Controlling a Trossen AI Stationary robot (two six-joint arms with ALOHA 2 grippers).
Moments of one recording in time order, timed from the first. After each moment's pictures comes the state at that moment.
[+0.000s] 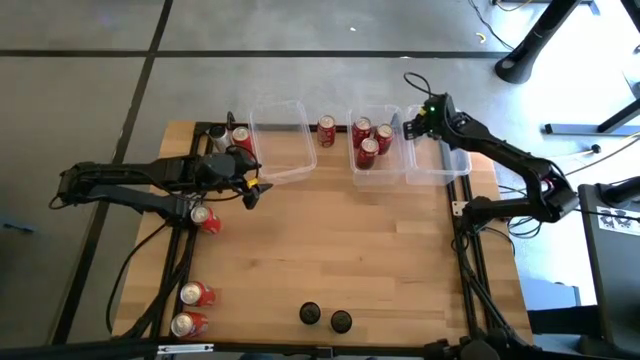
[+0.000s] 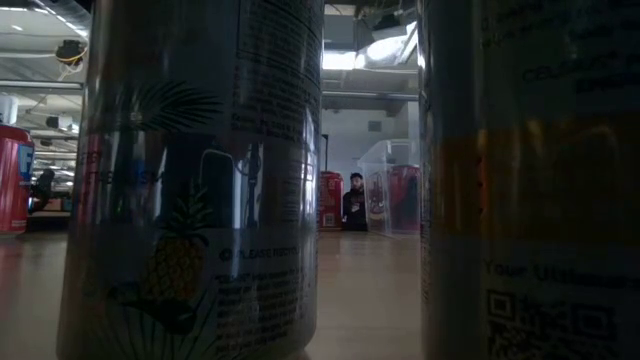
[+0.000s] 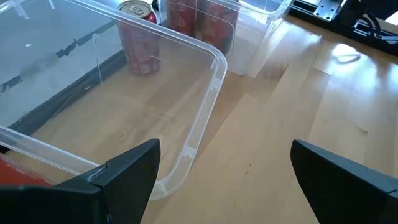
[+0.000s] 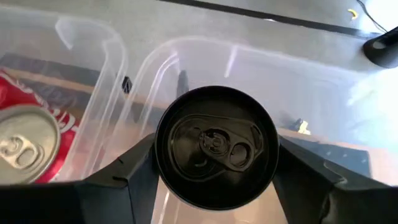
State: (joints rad) left arm 0.10 0.85 0.74 -0.50 -0.34 -0.35; right arm -0.98 1.23 0.83 -0.39 0.27 0.24
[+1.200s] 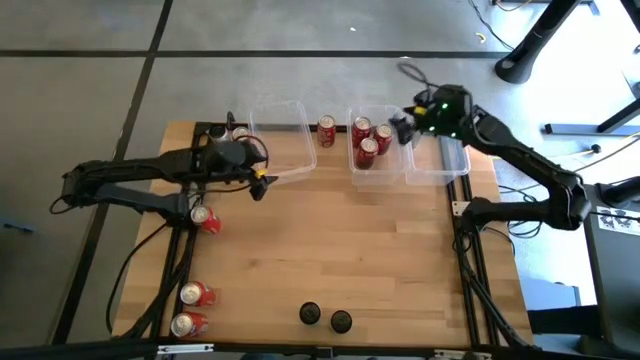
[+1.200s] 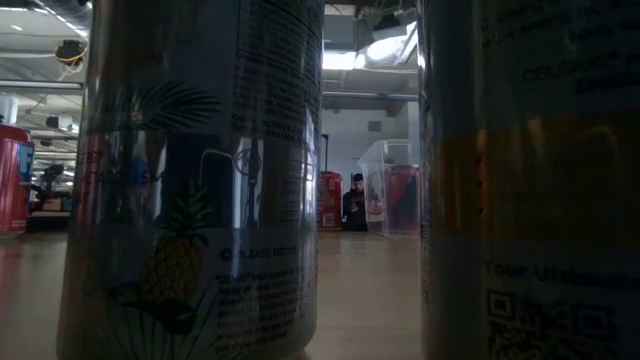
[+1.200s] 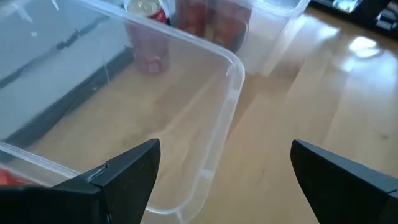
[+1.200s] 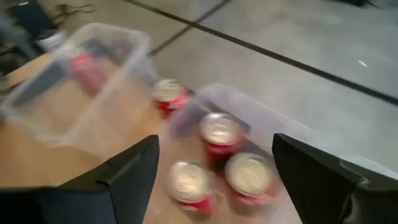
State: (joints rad) left arm 0.22 0.98 0.83 -0.52 -0.25 -0.29; right arm -0.67 1.11 1.12 -0.52 -0.01 0.15
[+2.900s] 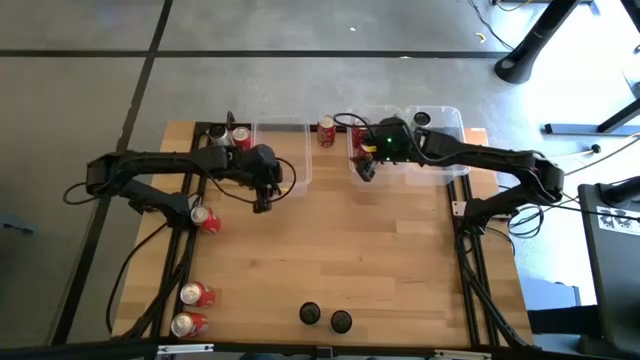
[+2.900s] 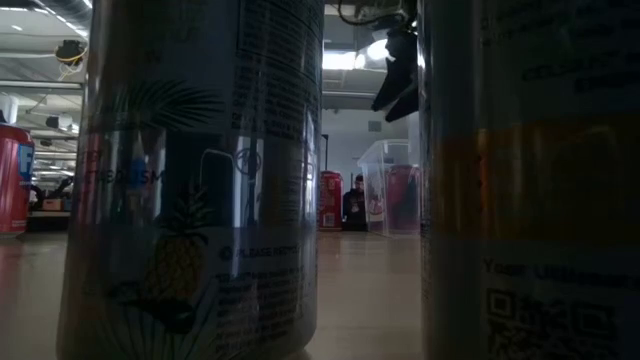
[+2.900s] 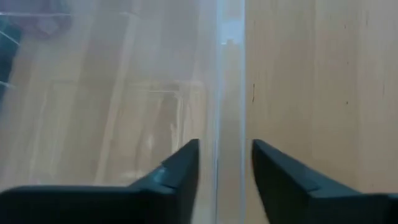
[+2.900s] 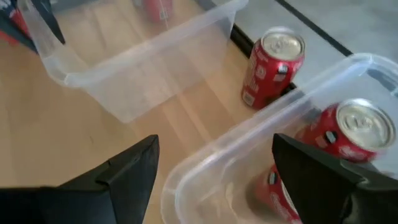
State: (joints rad) left arm 0.28 1.27 0.88 -0.62 0.00 0.17; right arm -0.37 1.39 1.12 -0.40 0.08 0.10
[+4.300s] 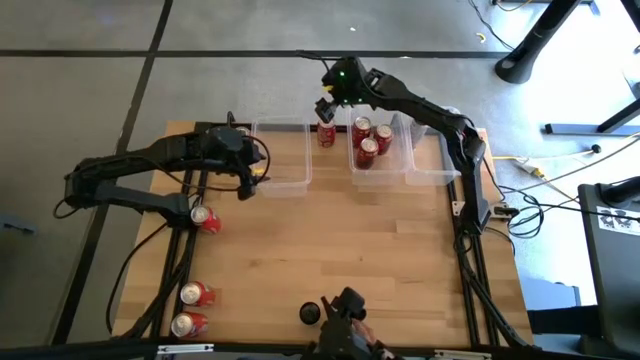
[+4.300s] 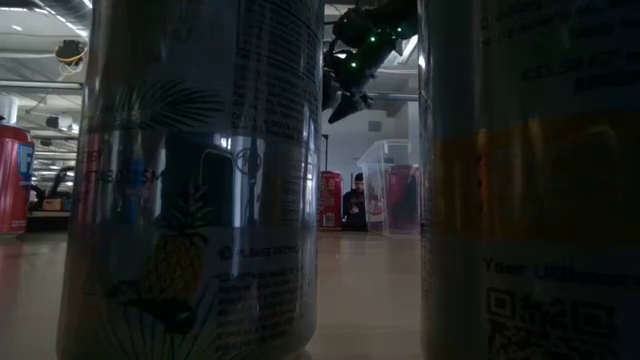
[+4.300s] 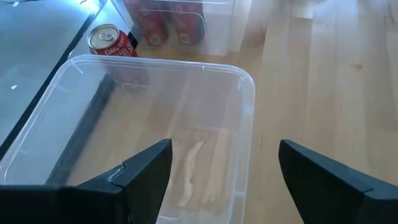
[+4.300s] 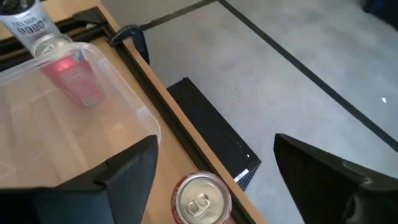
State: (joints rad) left arm 0.28 1.01 1.03 -0.76 -0.09 0.09; right arm -0.58 2.06 2.06 -0.67 0.03 -0.03
